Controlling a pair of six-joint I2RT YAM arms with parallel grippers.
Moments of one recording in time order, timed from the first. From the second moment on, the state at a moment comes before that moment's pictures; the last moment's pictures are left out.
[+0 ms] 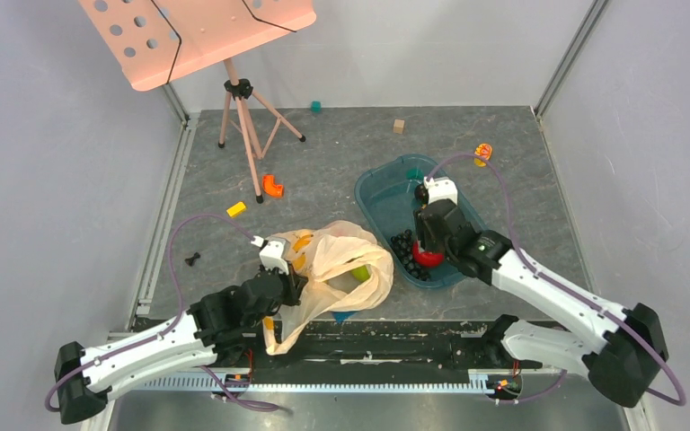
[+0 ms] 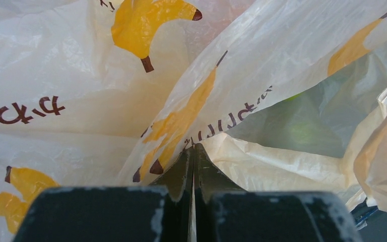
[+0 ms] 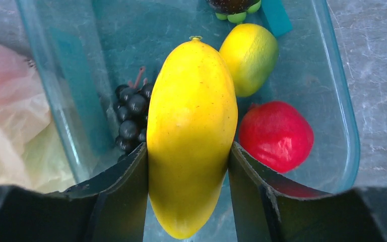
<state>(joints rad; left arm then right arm) -1.07 0.48 0.26 -0.34 -0.47 -0.67 0.76 1.03 0.77 -0.52 0.47 0.35</state>
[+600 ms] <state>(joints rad) -1.07 0.45 0.26 -0.35 -0.47 -0.67 0.52 1.44 0.82 -0.20 0.20 0.05</state>
